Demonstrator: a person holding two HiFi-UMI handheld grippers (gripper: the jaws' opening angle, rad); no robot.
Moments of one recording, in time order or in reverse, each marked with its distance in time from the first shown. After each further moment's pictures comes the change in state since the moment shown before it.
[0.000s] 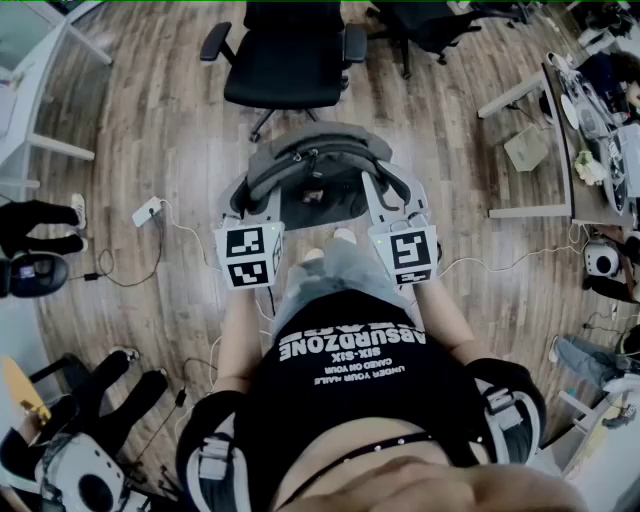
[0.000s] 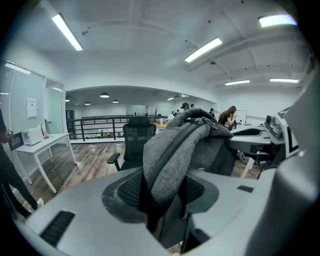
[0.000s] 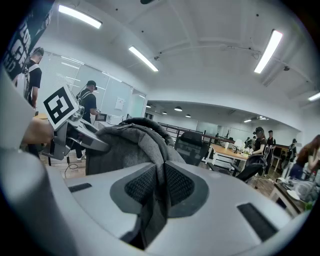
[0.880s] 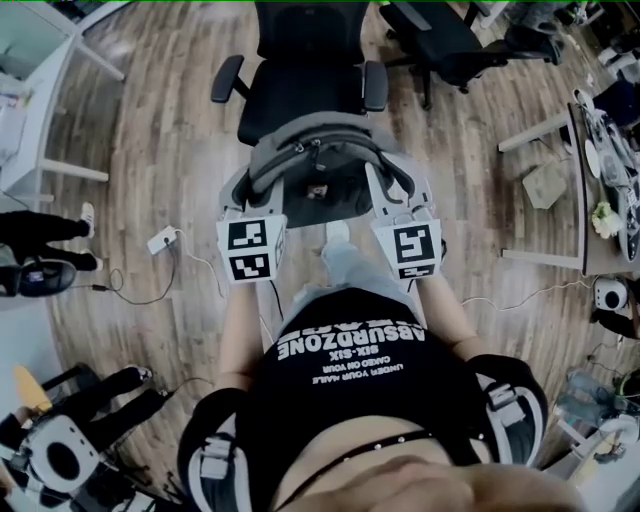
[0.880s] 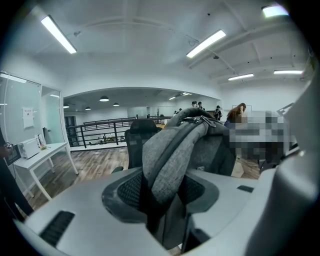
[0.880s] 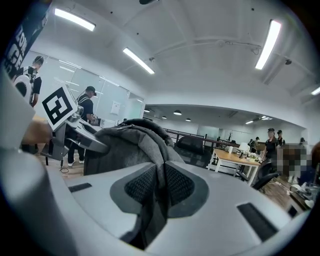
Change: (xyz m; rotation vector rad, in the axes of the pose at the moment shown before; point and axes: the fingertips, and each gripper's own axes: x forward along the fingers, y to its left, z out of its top) left arm 0.169 0.070 0.108 0.046 -0.001 0.057; right arm 0.184 -0.113 0.049 0.004 -0.071 0.022
